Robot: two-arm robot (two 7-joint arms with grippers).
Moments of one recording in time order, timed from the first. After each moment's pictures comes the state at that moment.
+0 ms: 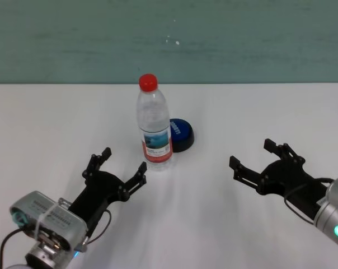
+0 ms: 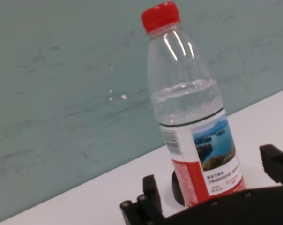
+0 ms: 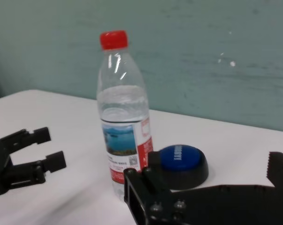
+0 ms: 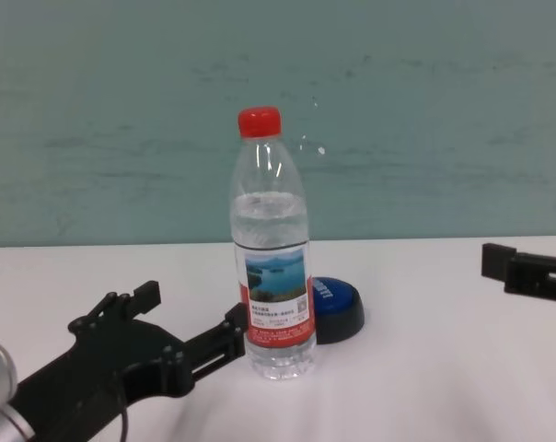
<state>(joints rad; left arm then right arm) 0.11 0.26 0.21 -1.58 0.04 -0.27 -0.22 -0.22 0.49 -0.17 -2.07 0.42 0.27 0.22</state>
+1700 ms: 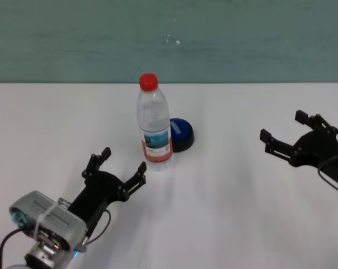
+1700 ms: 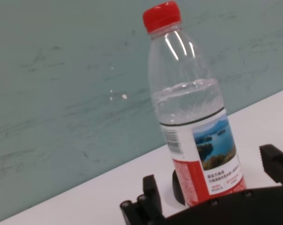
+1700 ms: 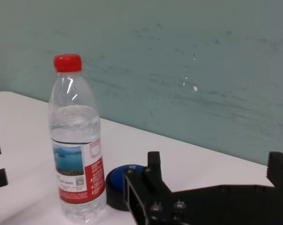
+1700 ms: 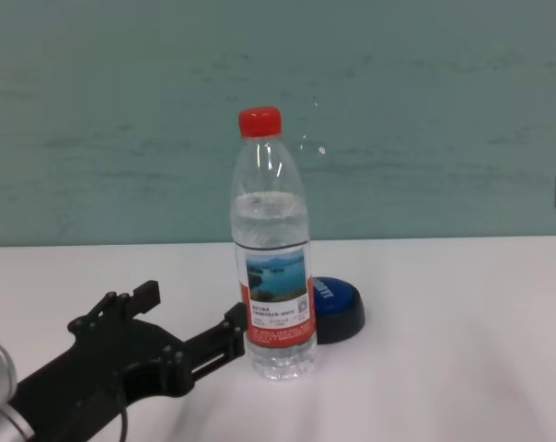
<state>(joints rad) 0.11 0.26 0.21 -1.58 0.04 -0.27 -0.22 -0.18 0.57 -0.05 -2.05 0.47 0.26 0.27</state>
